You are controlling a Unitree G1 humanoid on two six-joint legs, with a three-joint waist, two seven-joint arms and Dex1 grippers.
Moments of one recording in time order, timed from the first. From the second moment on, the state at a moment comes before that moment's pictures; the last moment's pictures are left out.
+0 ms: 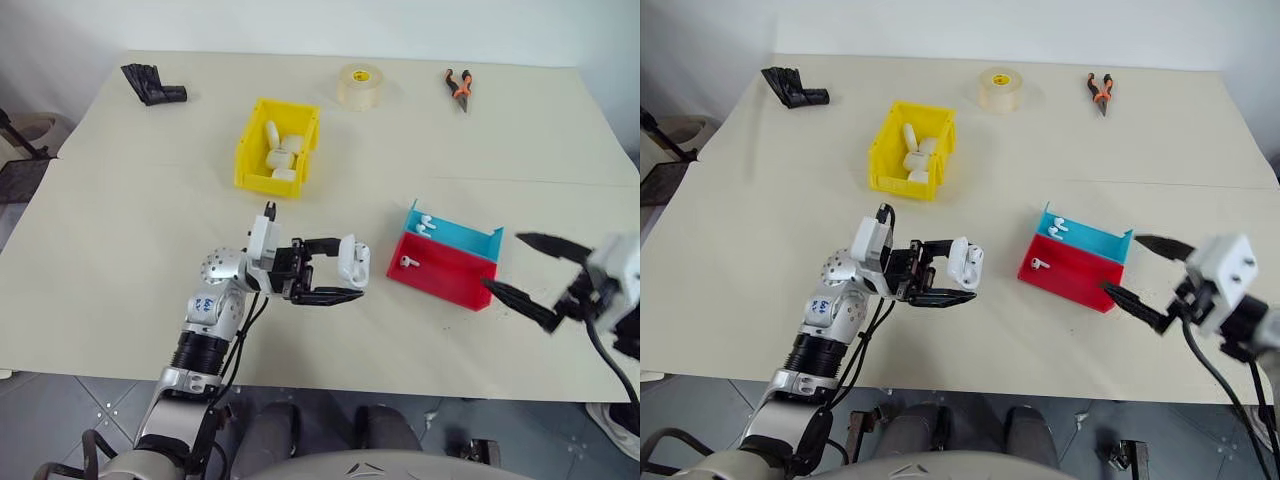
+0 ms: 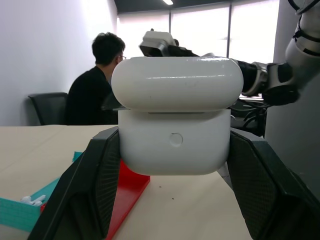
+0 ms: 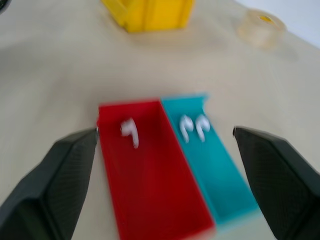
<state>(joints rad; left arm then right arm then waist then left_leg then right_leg) -0.52 0.20 -0.08 0.22 -0.54 -0.01 -1.38 -0.02 -0.96 -0.38 -0.33 0.57 0.40 0.92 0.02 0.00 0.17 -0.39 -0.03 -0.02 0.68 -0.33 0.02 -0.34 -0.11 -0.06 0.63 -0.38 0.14</state>
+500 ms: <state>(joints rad) -0.48 0.16 -0.09 0.21 -0.51 -0.06 -1.33 -0.92 -0.91 0.35 0.38 0.07 0.58 1.07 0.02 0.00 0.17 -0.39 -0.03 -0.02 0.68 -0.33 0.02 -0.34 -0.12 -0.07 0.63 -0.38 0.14</state>
